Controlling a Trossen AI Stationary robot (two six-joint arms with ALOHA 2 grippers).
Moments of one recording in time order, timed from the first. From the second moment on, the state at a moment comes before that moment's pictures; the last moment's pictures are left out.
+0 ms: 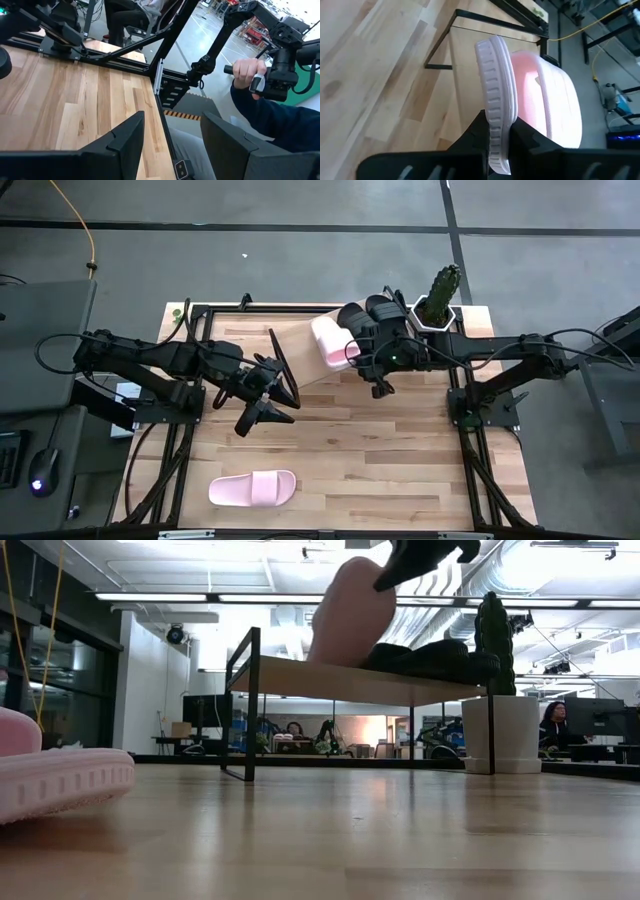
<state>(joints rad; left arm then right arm) -0.08 1.19 1.21 -0.32 0.22 -0.40 -0.02 1.35 1.26 -0.61 0.21 -0.55</state>
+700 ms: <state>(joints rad) -0.08 1.19 1.21 -0.31 0.22 -0.41 -0.02 1.35 1.26 -0.69 0.14 -0.46</state>
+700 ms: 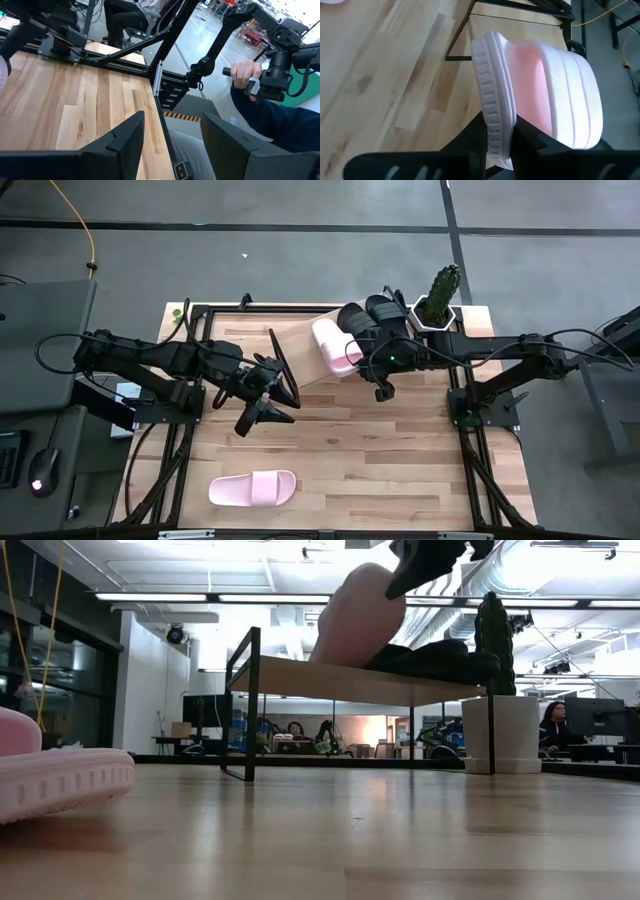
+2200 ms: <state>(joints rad) -0.08 1.19 1.21 -0.30 0.22 -0.40 -0.14 1.44 1.26 -0.73 -0.07 -0.25</state>
